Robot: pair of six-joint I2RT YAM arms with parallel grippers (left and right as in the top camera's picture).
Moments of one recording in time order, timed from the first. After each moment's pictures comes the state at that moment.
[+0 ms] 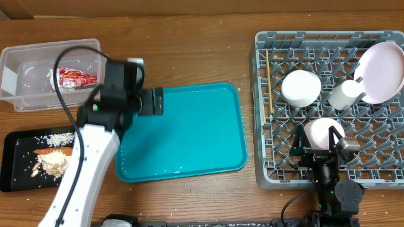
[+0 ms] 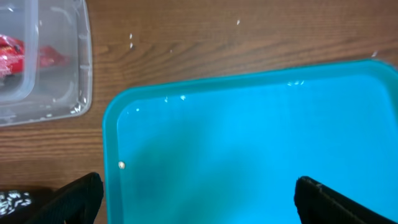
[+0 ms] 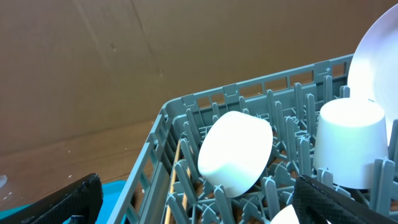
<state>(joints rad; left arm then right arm) -0.16 1.32 1.11 -0.75 -0.07 -0.11 -0.08 0.01 0.02 -0.03 -0.12 0.28</state>
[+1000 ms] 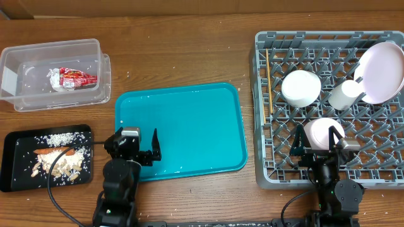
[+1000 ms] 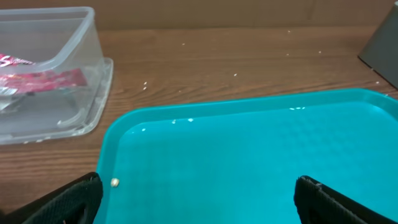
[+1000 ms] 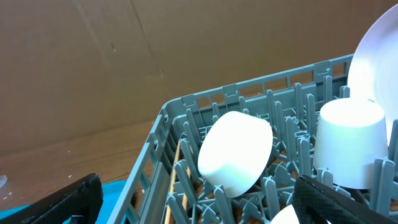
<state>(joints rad) -0.15 0.57 0.04 0.23 -0.09 -0.04 -0.08 0.01 0.02 -0.03 -0.12 0.28</state>
